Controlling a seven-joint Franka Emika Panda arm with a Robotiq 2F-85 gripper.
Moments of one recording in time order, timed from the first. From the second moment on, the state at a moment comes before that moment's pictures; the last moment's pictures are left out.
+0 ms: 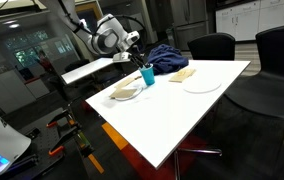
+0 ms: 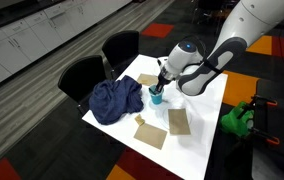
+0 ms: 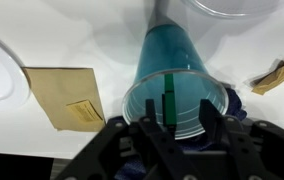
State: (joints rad) arm 0.14 0.68 -0.06 -1.99 0.04 3.13 -0.09
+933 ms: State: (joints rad) arm 0.17 0.76 -0.09 -1.90 0.04 3.11 -0.05
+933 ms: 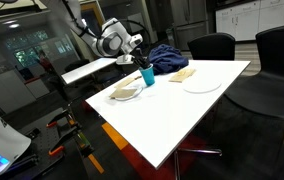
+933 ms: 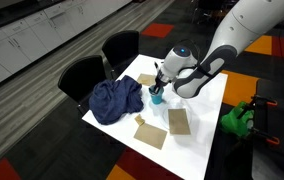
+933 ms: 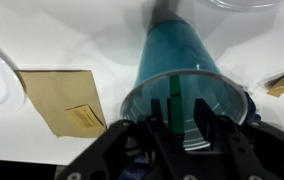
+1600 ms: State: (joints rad) arm 0.17 0.79 -0.09 -1.85 0.04 3.07 -0.05
